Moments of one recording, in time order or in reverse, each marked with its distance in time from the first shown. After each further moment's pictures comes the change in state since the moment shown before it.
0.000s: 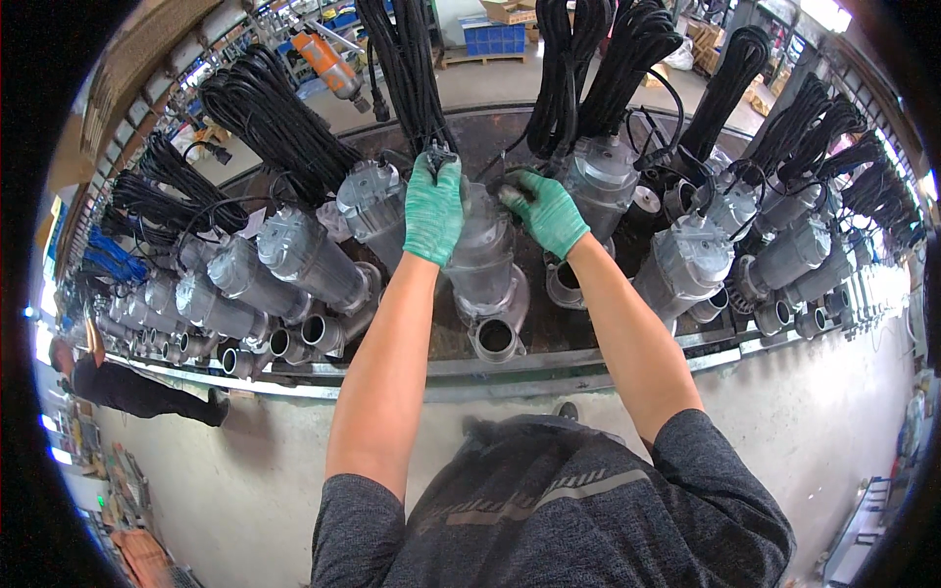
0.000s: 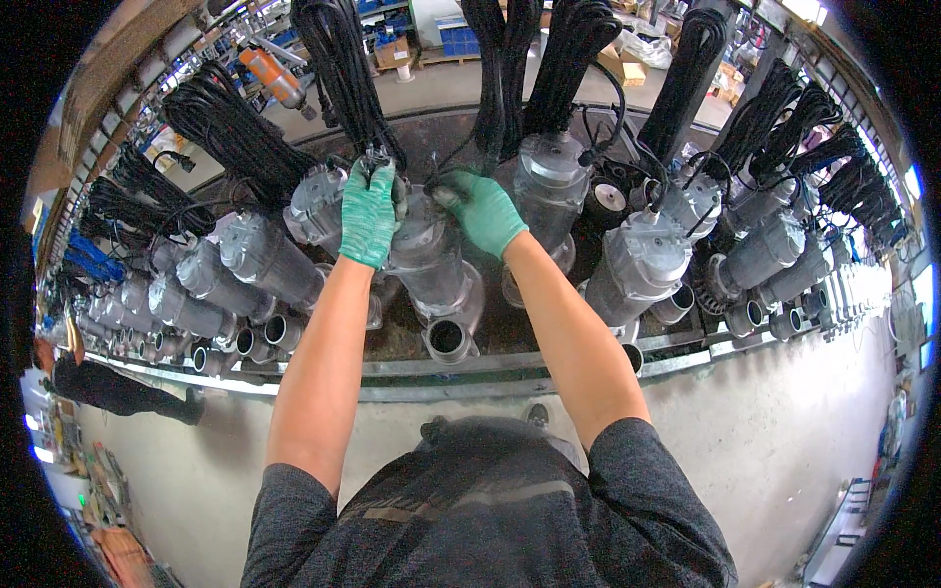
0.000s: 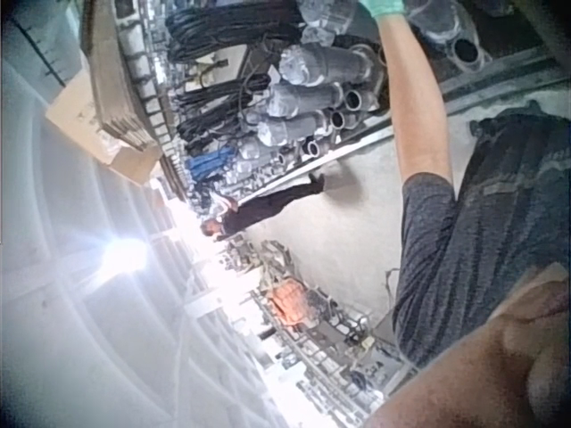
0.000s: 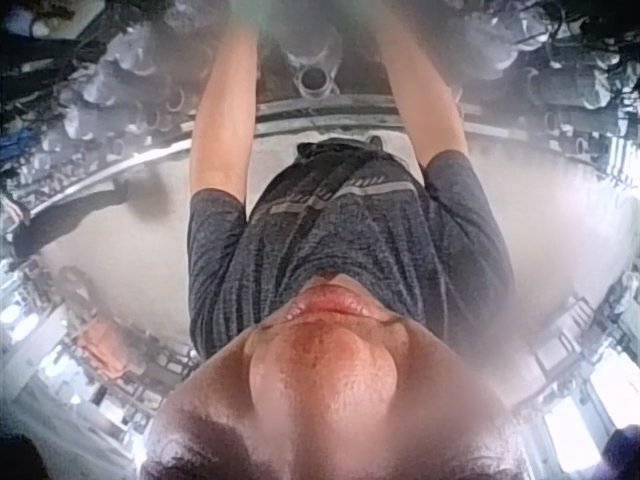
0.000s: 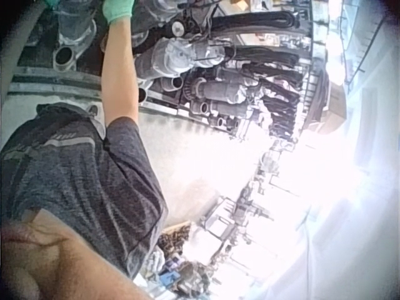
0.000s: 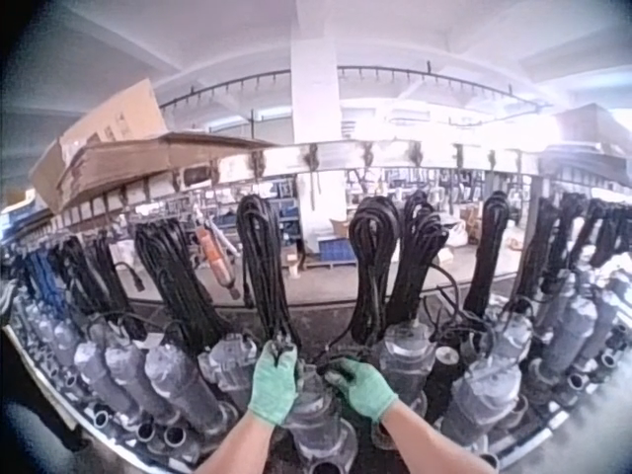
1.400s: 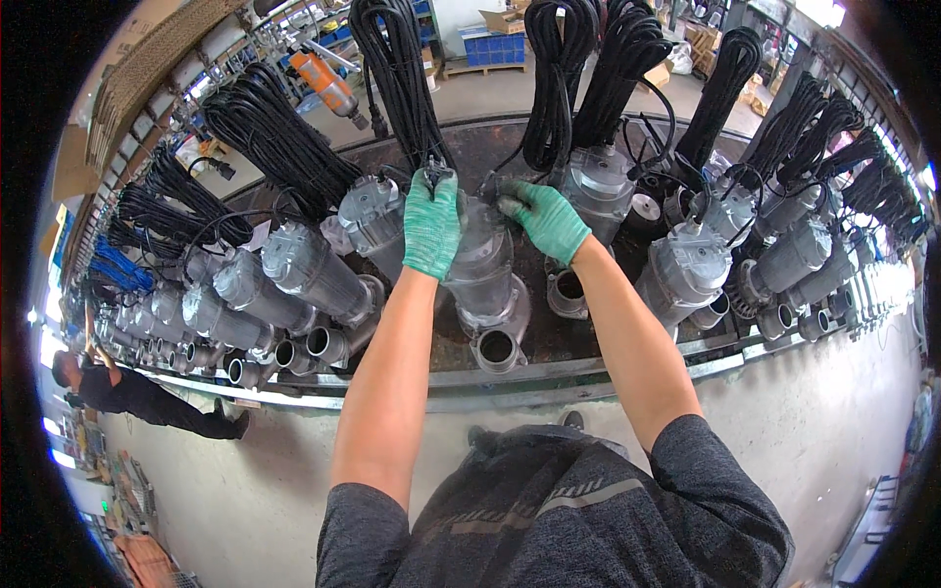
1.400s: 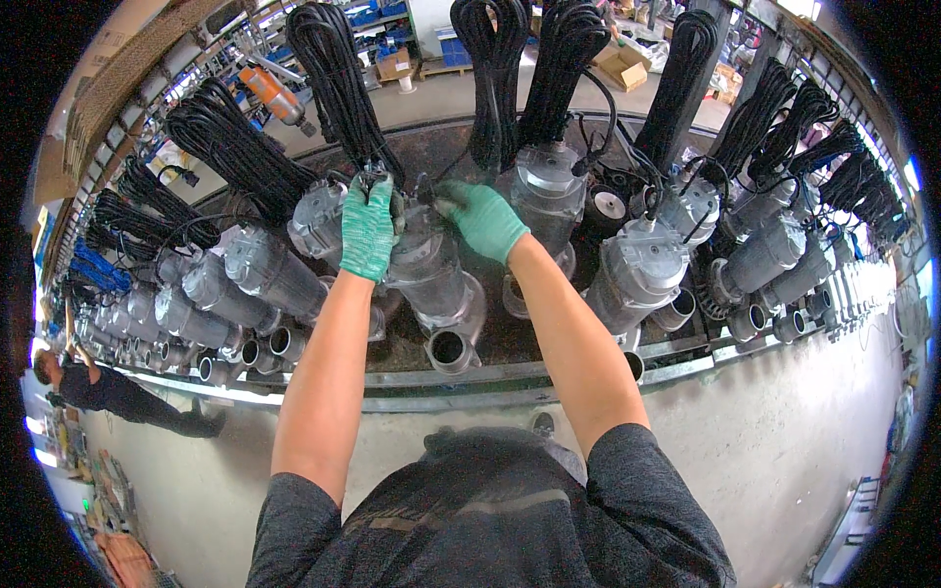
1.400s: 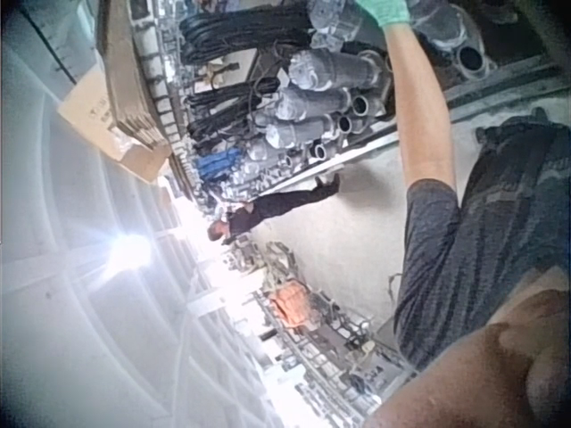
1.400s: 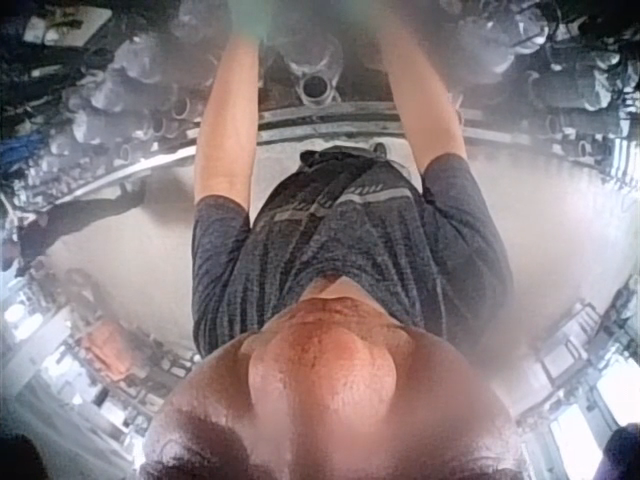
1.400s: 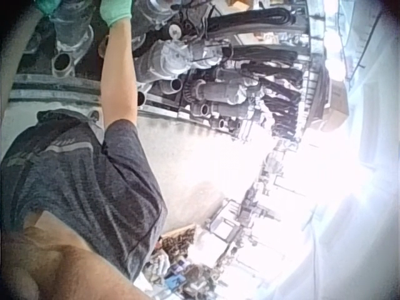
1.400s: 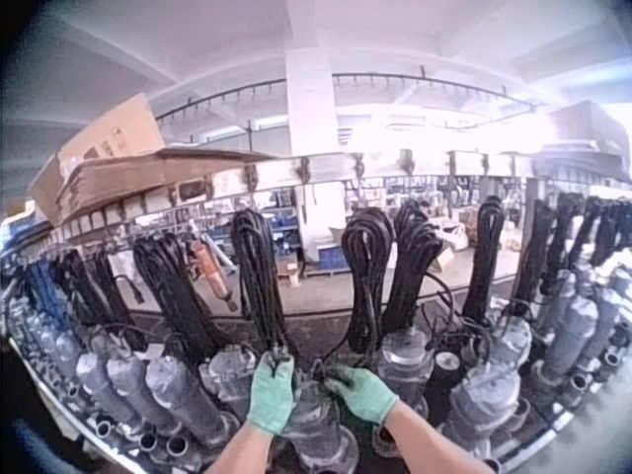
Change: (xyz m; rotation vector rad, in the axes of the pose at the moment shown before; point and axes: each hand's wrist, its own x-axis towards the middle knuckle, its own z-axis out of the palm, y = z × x) left_hand 0.005 -0.007 0.004 0.021 0.011 0.079; right_hand 0.013 0.031 -0.002 -0.011 0.000 -0.109
